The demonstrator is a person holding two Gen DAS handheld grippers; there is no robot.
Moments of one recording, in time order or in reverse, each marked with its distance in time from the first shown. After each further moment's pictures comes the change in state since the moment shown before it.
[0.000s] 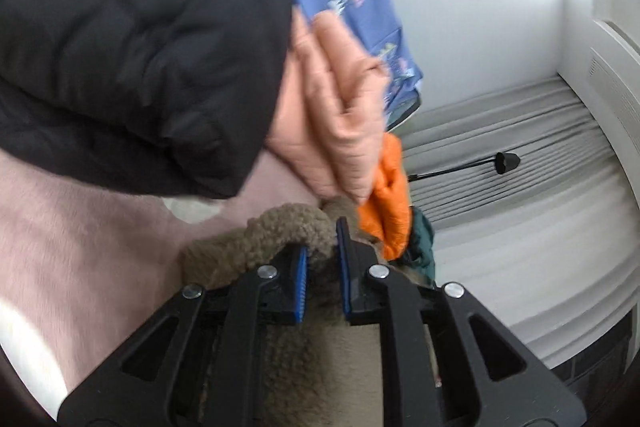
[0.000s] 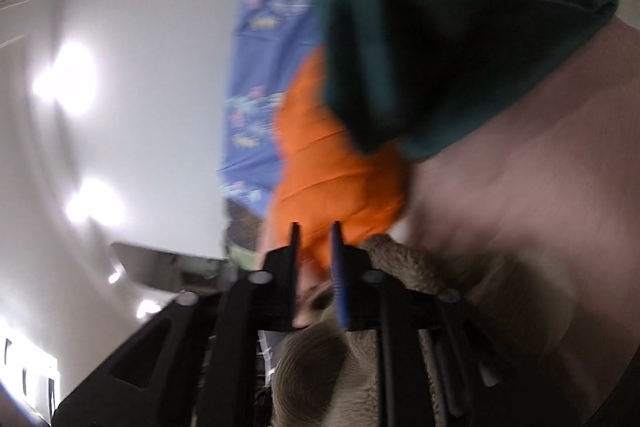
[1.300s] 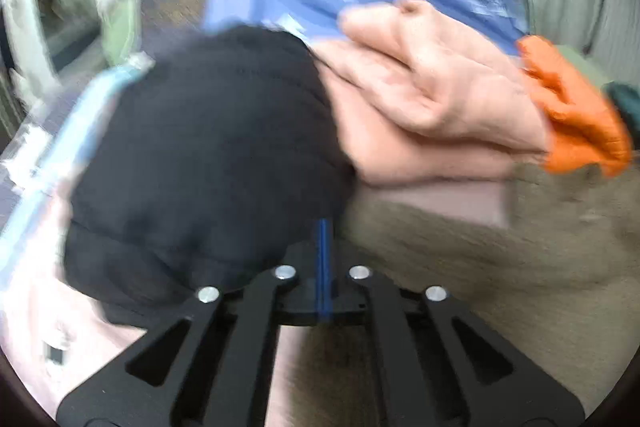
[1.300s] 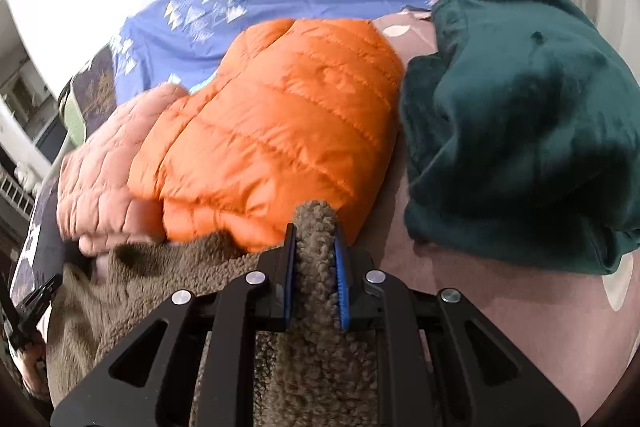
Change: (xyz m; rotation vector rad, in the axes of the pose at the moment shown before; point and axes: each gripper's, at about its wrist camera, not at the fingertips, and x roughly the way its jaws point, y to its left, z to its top) left arm 0.066 -0.087 -0.022 0.779 -0.172 0.961; right arm 0.089 0.091 -0.043 -0.808 -0.003 -0.580
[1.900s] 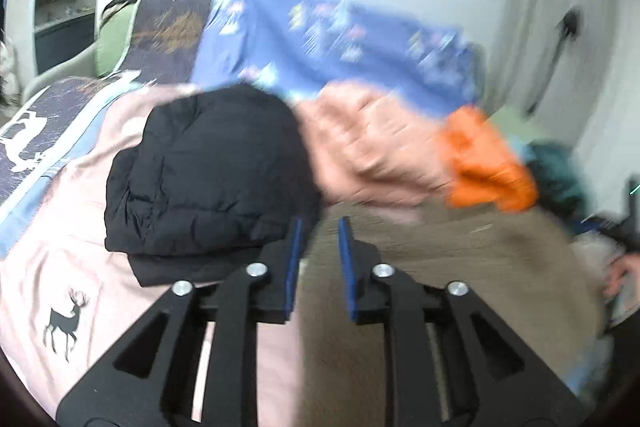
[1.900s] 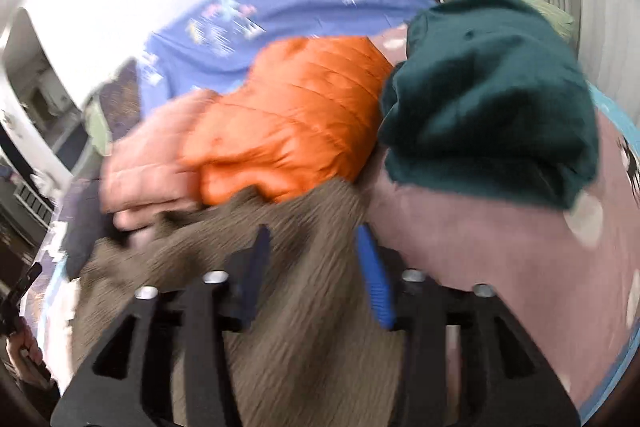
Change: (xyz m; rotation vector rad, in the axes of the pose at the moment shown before) left arm -0.156 0.072 -0.027 -0.162 -0.172 -0.357; right arm -0.125 0.003 -0.077 -0.006 -0.076 0.135
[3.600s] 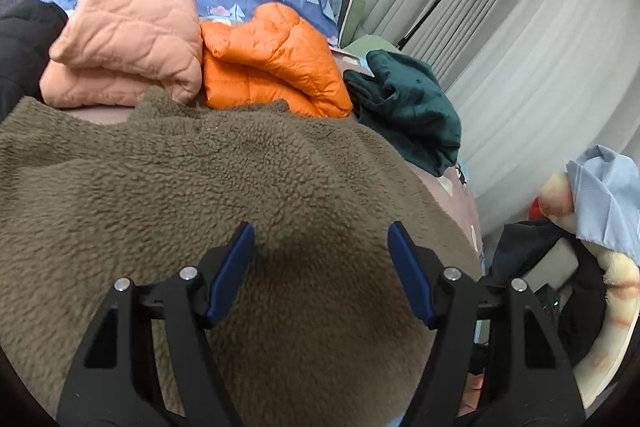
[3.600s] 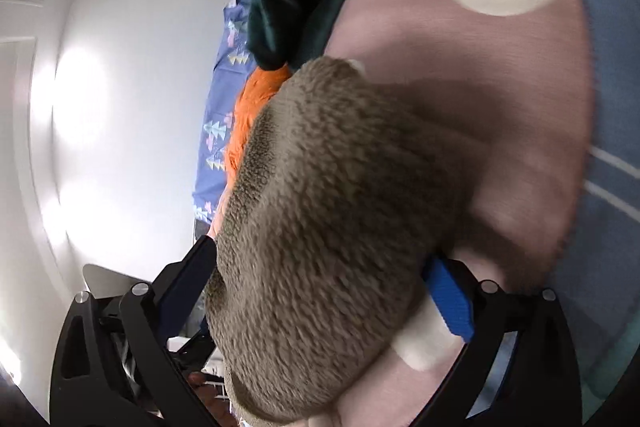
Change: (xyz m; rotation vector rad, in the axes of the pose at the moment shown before) left arm 0.110 -0.220 -0.082 0.017 0.305 -0.433; right arm -0.030 -0.078 -0.186 0.854 -0.189 0.294
